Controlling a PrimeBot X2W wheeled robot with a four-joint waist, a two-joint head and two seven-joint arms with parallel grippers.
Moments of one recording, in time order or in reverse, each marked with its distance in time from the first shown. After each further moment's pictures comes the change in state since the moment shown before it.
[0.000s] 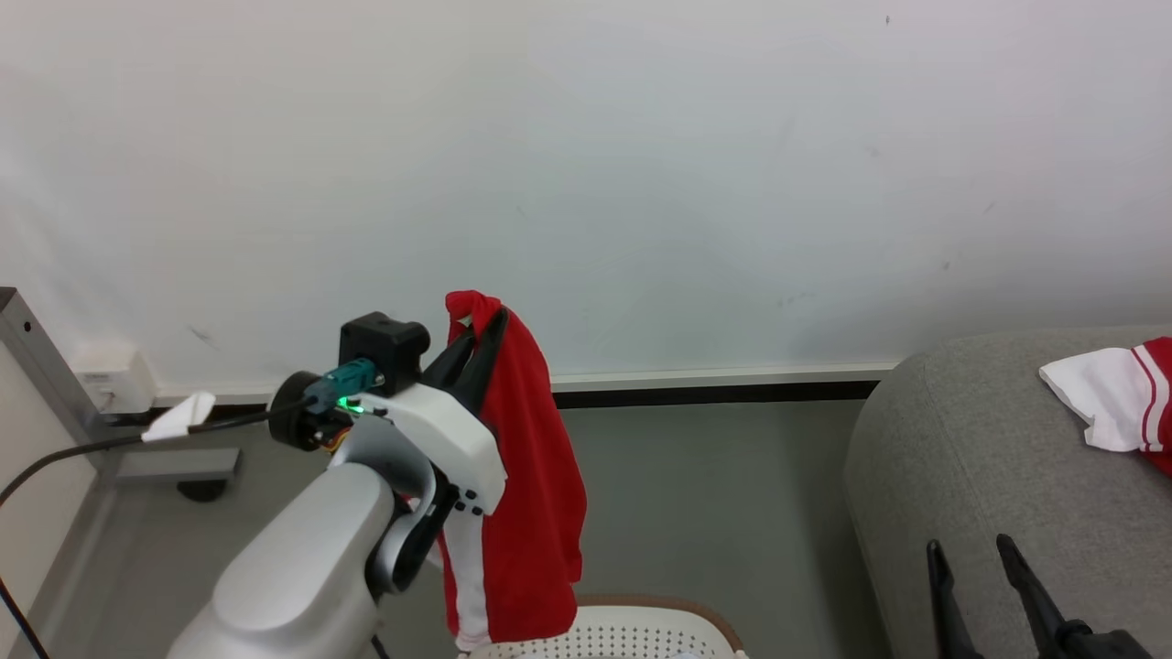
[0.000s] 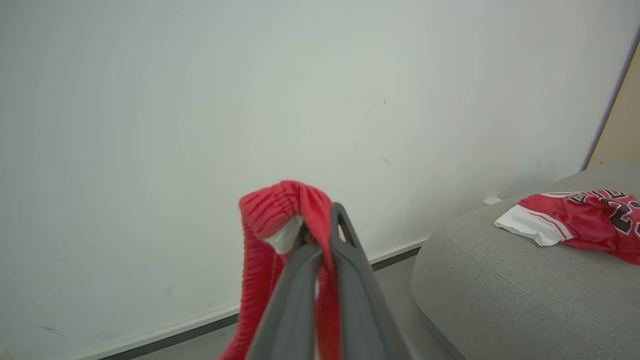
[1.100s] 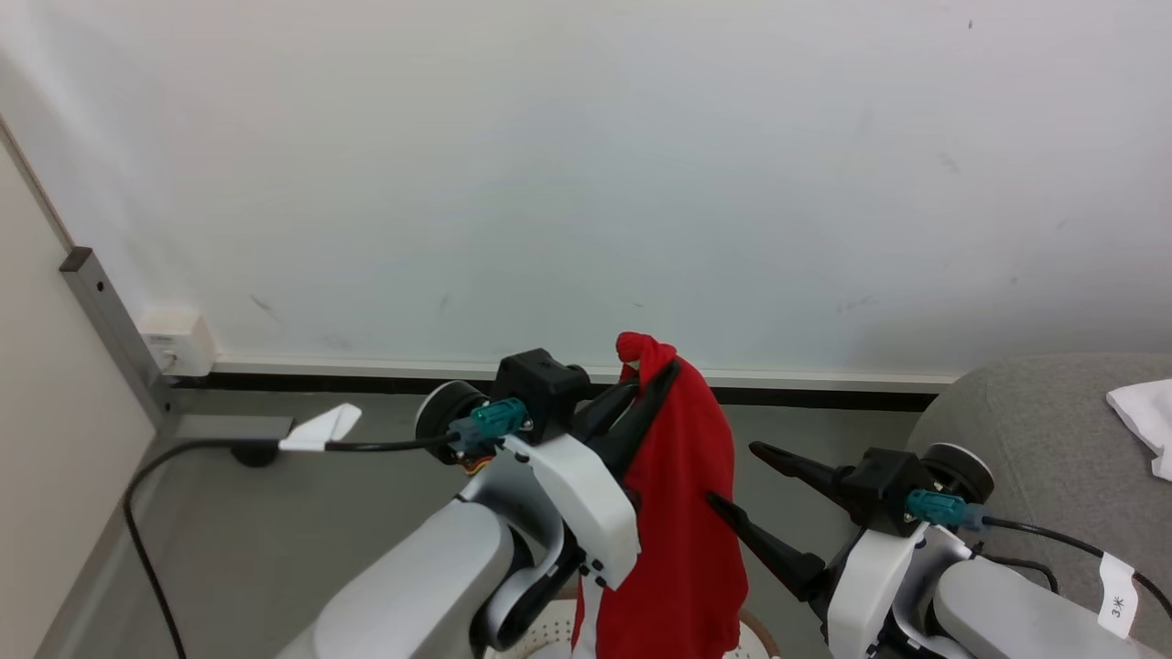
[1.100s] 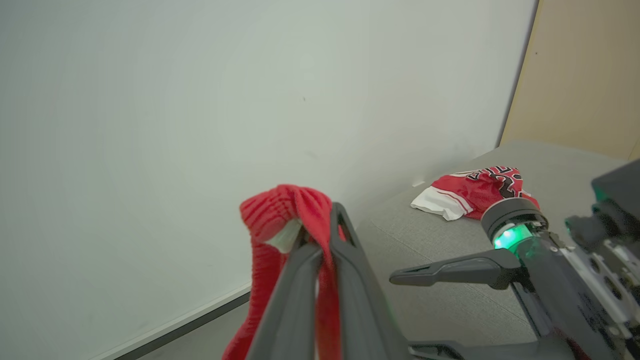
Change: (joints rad) left arm 0.016 -0.066 -0.143 -0.221 0.009 -0.023 0.098; right arm -0.664 -0.386 1.061 0.114 0.564 0.000 0.137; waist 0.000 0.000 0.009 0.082
